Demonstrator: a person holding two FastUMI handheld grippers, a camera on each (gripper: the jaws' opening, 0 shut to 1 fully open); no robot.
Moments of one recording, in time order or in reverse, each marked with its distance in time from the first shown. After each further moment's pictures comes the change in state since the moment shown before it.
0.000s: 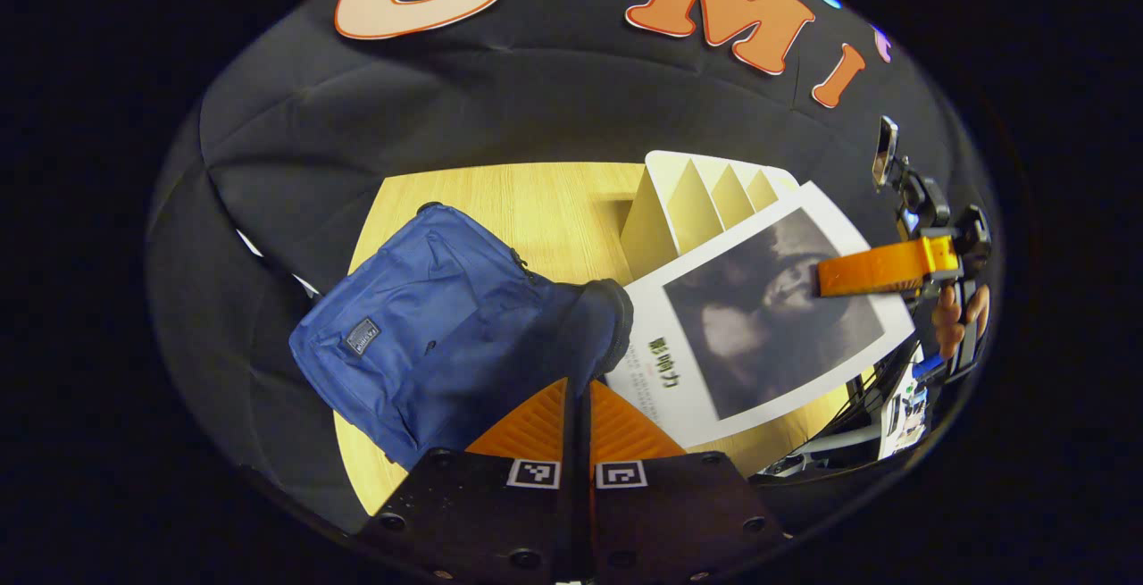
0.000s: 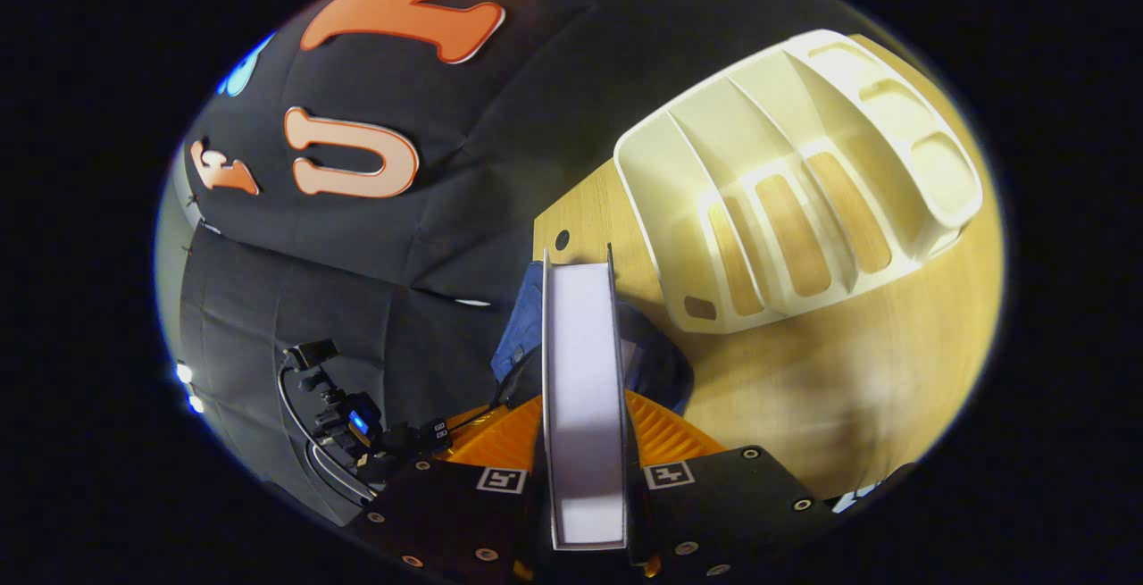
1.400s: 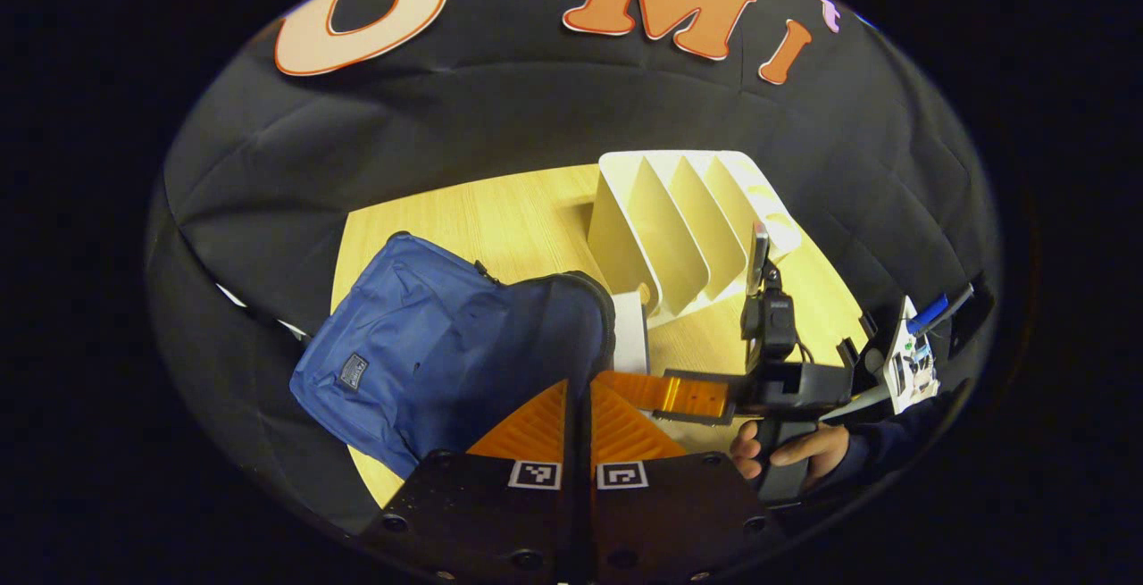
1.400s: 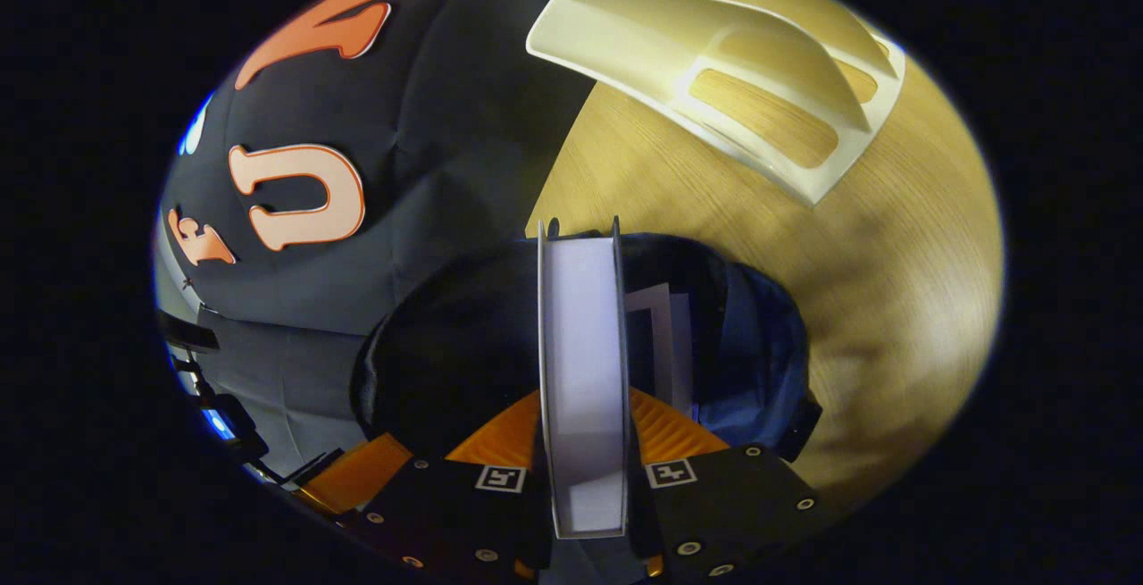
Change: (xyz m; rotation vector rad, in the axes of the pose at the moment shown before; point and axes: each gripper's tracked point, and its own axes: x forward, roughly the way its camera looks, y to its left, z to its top) left arm -0.014 -0.012 0.014 0.127 -0.015 -0.086; right arm 0.160 0.012 -0.077 0.237 -0.116 0.109
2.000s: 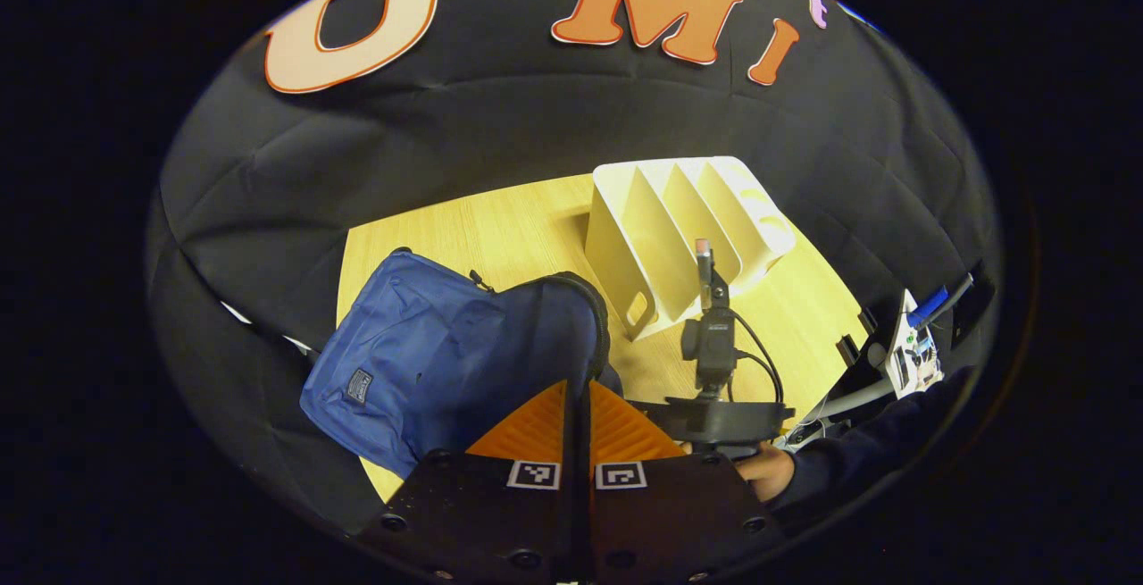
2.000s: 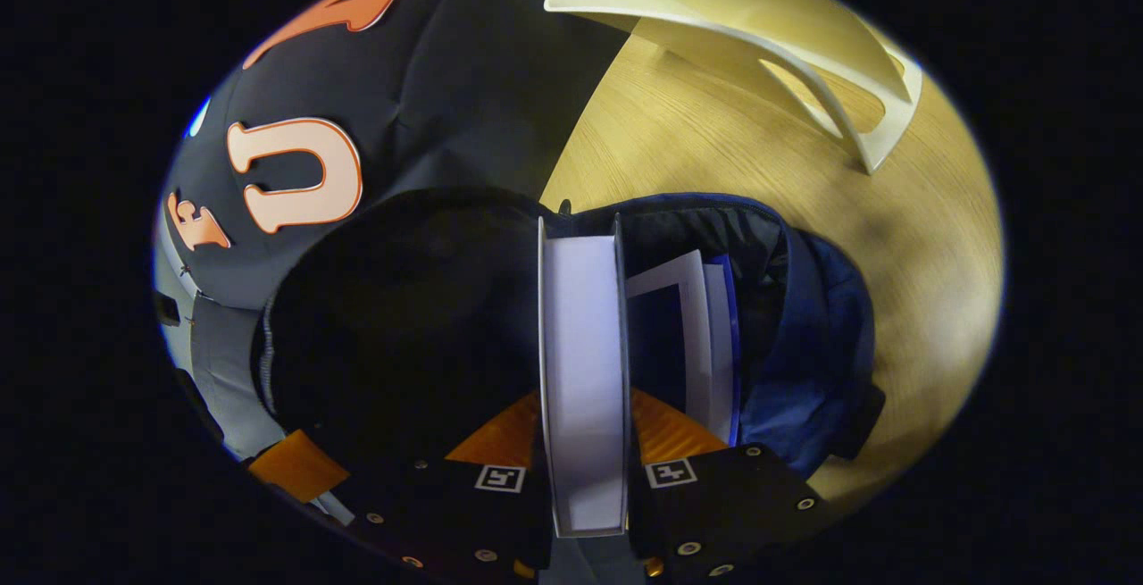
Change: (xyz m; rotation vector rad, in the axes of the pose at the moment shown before) left arm -0.004 -0.006 0.007 0.042 -0.018 -0.009; right arm 0.046 0.011 -0.016 -0.022 -0.002 0.026
